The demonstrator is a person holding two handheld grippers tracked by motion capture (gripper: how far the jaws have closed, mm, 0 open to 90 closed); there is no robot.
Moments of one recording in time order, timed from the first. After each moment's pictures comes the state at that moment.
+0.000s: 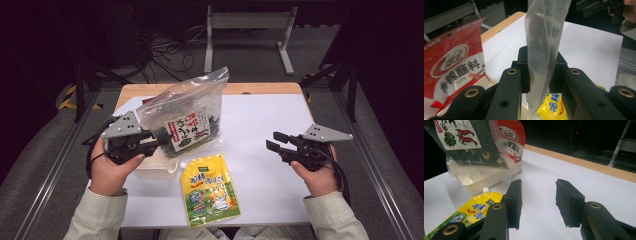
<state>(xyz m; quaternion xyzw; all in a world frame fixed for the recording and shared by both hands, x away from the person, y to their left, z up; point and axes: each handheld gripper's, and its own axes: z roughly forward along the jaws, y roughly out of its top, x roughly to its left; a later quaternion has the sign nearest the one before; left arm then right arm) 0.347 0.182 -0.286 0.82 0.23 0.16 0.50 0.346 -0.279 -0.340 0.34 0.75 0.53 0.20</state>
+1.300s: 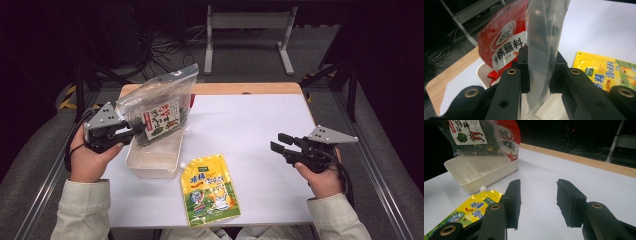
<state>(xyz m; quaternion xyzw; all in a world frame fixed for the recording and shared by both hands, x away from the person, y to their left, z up) 0.375 0.232 -0.298 0.83 0.27 0.24 0.43 0.343 -0.290 -0.344 0.35 0.74 0.53 0.19</state>
